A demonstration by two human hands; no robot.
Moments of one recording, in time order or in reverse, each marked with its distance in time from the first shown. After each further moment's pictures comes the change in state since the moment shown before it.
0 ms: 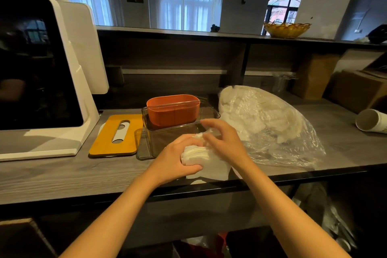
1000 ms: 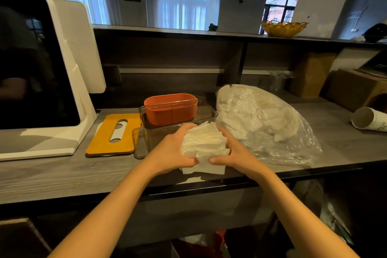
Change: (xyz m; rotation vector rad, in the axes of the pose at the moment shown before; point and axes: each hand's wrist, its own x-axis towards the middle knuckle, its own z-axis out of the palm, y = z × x) left_hand 0.013 0.014 -0.013 -0.045 -0.047 -0.096; right_hand -0.031 0.033 -0.031 0.306 -0.357 0.191
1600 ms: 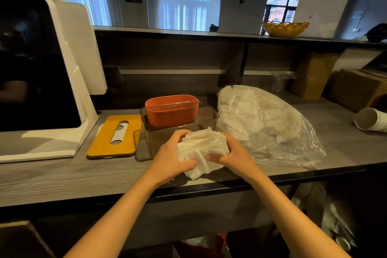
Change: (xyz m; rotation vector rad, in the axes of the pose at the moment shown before) left_hand -0.016 -0.008 0.014 -0.189 0.166 -0.067; right_hand 0.010 0.008 0.014 -0.085 0.207 -0.020
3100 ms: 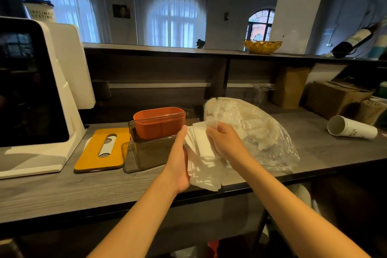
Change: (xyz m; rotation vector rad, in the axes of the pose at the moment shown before) left_hand 0.017 0.072 0.048 -1.137 -0.063 -0.494; right_hand -0.003 -0.097 -0.018 -0.046 0.252 0.150
